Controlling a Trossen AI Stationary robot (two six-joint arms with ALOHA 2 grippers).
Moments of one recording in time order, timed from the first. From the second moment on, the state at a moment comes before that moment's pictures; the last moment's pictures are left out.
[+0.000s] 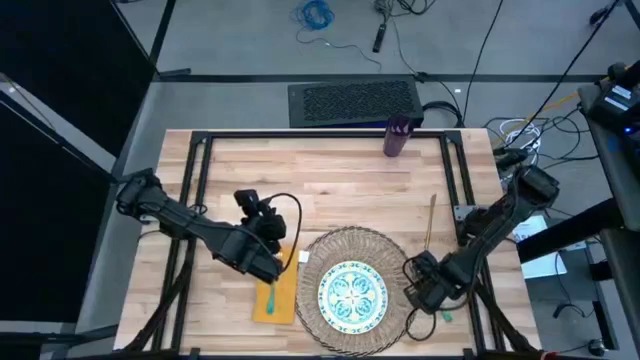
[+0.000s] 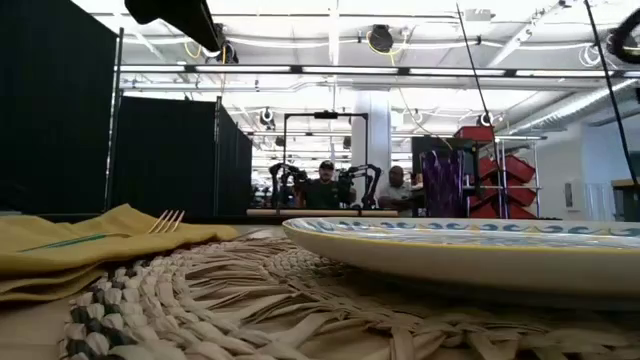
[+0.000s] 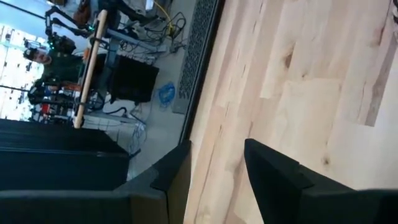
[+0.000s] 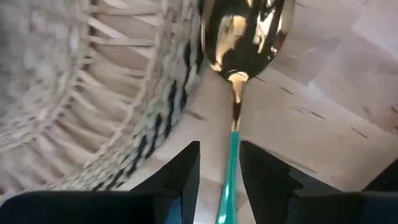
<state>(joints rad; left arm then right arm) -0.45 1.65 1.48 -1.52 -1.00 -0.64 0.82 1.50 0.81 -0.80 -0.07 1.93</state>
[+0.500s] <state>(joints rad) -0.47 1.65 1.48 -1.52 -0.99 -0.65 0.83 1.52 0.76 -0.75 -0.08 1.94</state>
